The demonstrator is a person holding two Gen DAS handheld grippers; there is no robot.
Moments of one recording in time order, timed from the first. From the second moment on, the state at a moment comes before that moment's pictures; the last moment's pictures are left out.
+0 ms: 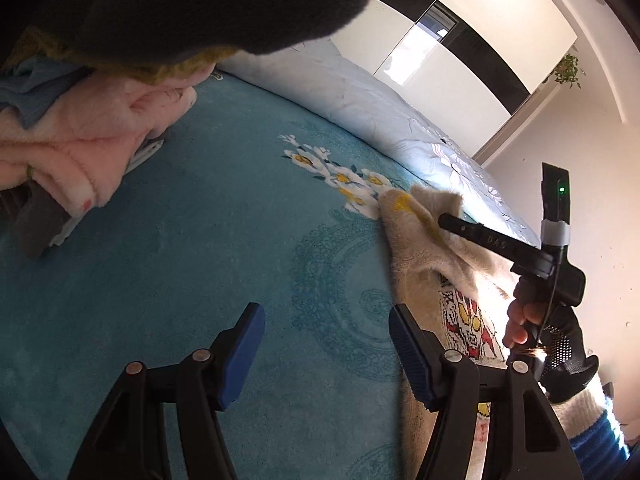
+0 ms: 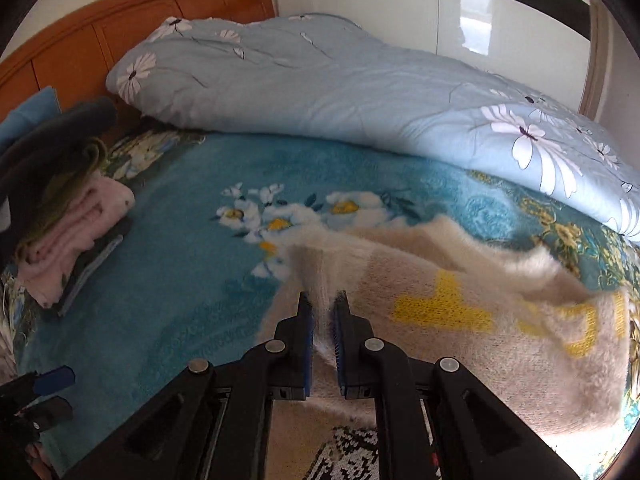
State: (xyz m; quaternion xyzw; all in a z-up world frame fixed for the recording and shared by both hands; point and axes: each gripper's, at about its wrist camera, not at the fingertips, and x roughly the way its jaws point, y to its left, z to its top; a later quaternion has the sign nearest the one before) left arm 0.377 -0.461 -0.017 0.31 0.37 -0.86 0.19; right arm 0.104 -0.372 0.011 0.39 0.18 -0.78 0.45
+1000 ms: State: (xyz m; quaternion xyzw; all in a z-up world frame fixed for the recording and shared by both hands) left arm 0.171 -0.457 -0.019 0.35 0.40 -0.84 0.10; right arm -0.035 -0.129 0.045 0.43 0.01 -0.83 0.37
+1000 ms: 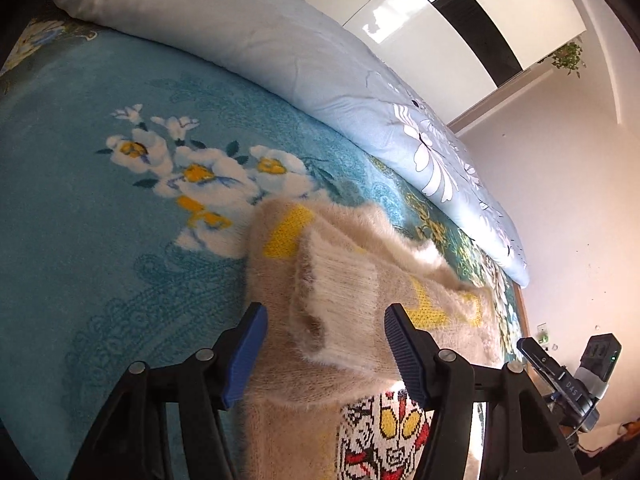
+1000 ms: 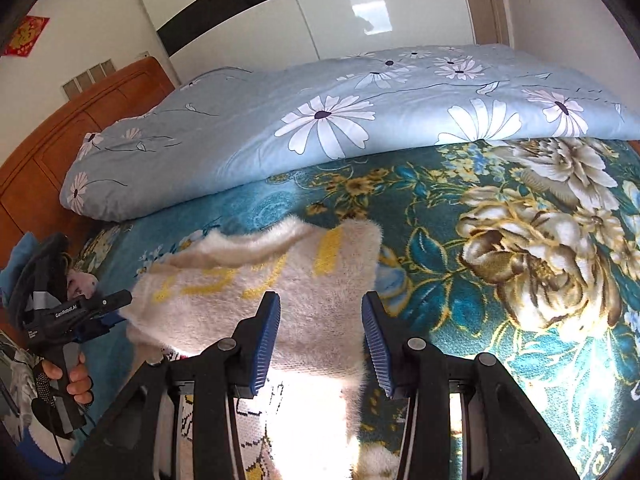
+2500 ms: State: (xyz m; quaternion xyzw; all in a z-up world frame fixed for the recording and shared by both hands) left arm 0.175 -0.449 -0.037 0.34 0.34 -0.87 0.13; right arm -0.039 -0.151 -0.002 0.44 0.04 -0.82 0.37
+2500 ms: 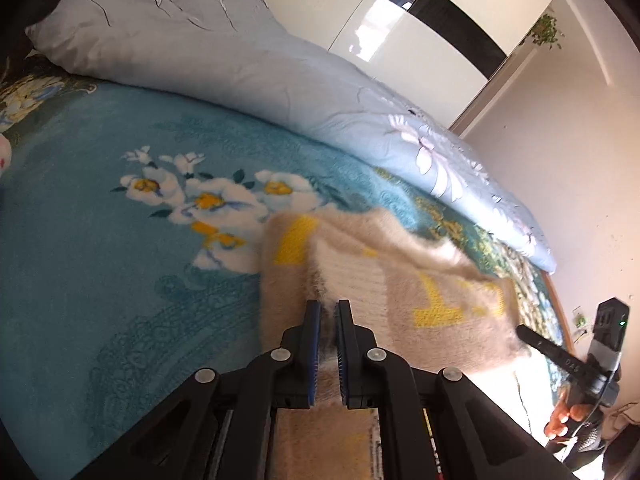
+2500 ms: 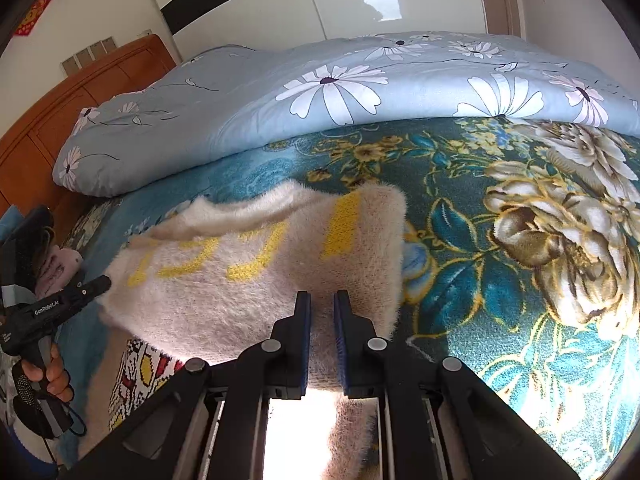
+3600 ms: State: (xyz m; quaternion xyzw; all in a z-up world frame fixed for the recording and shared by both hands) left arm 0.356 -0.329 -0.052 0.41 0.38 -0.83 0.04; right arm 0.140 0.023 -0.048 0.53 -0.11 -0.71 0.44
